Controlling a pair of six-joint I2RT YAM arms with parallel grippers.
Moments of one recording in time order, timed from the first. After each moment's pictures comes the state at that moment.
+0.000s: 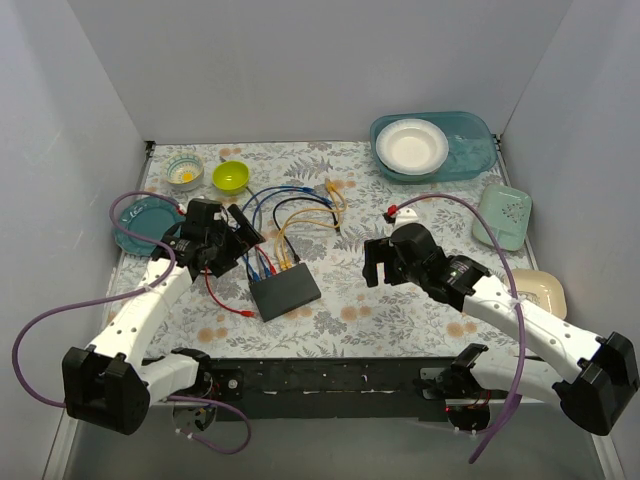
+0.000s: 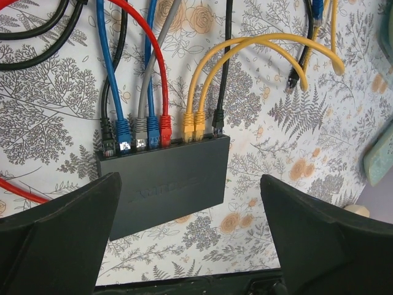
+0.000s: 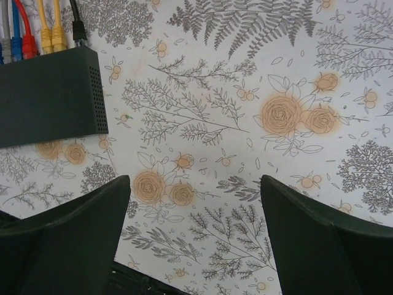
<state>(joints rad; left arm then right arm) -0.27 1.11 0.89 -0.63 0.03 -0.90 0.79 1.04 0.81 -0.52 0.19 0.44</state>
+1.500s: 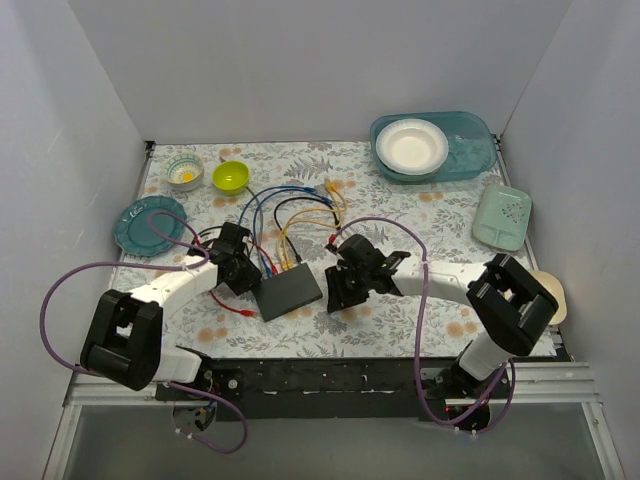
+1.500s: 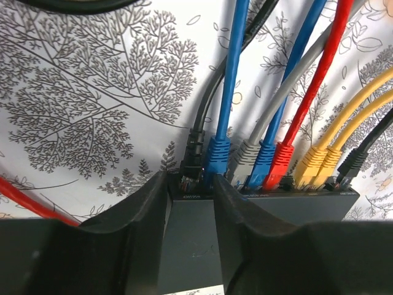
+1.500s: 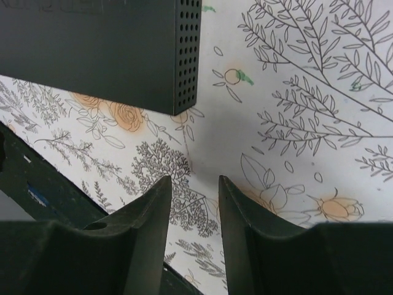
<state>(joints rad) -0.36 1.35 0.68 -0.48 -0.12 -1.06 0.89 1.57 0.83 -0.25 -0.26 0.50</state>
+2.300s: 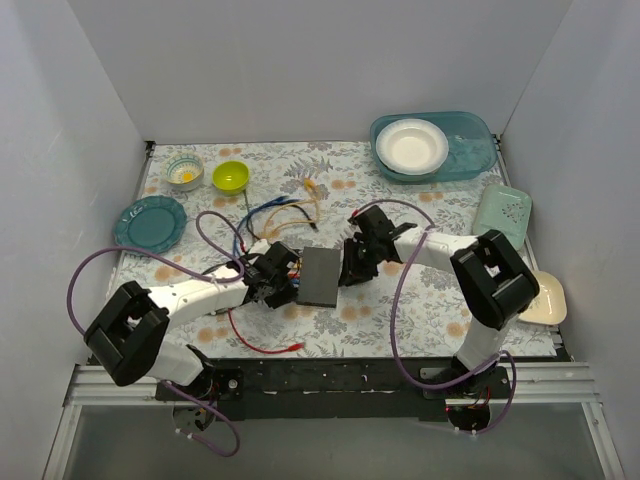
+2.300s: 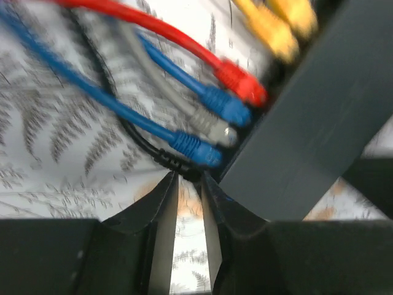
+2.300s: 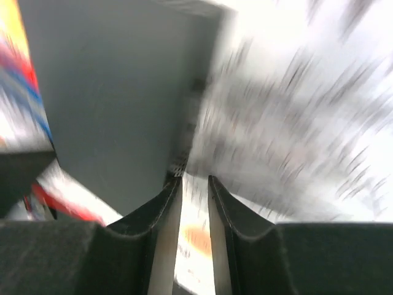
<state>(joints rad) -0.77 1.39 0.71 -0.43 -0.19 -1.20 0.67 1.73 0.95 -0.32 -0.36 0.61</state>
